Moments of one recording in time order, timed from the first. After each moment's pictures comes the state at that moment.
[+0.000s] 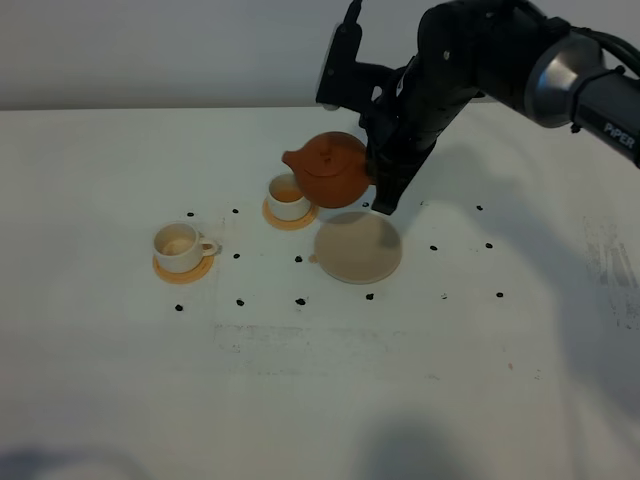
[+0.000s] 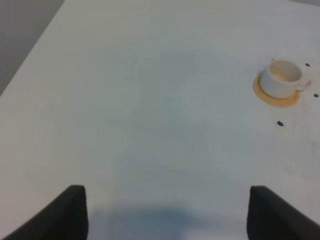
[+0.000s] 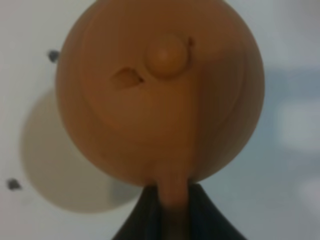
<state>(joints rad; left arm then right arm) 0.14 0.00 -0.50 0.03 1.05 -0.06 0.60 2.11 -1.82 0.02 0.94 -0.90</state>
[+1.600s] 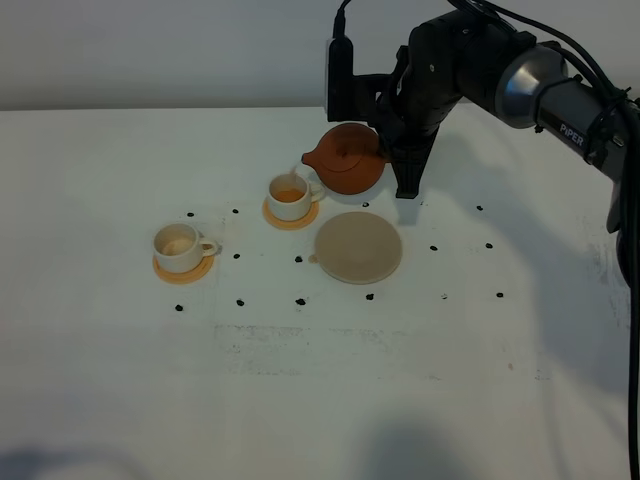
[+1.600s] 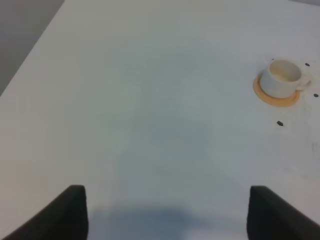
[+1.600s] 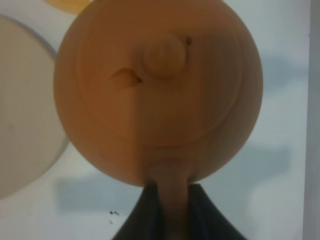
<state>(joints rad) 0.14 0.00 -0.50 0.03 1.04 -0.06 0.55 2.28 -1.98 -0.09 0.89 -1.10</state>
